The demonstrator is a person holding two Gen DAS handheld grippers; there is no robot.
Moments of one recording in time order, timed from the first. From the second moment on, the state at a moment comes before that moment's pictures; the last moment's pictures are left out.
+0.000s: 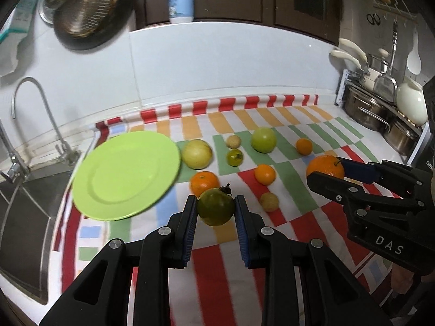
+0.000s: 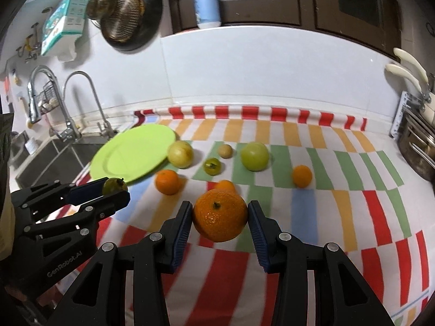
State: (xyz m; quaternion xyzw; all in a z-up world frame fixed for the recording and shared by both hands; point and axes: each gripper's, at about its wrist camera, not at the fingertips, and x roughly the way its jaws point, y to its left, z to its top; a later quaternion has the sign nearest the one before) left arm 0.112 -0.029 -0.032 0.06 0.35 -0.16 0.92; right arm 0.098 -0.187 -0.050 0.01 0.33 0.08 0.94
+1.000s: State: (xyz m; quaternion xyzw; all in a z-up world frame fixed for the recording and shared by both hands) left arm 0.187 0.105 -0.024 0.06 0.33 -0.13 0.93; right arm 0.177 -0.044 -0.030 -0.03 0.29 0.12 0.95
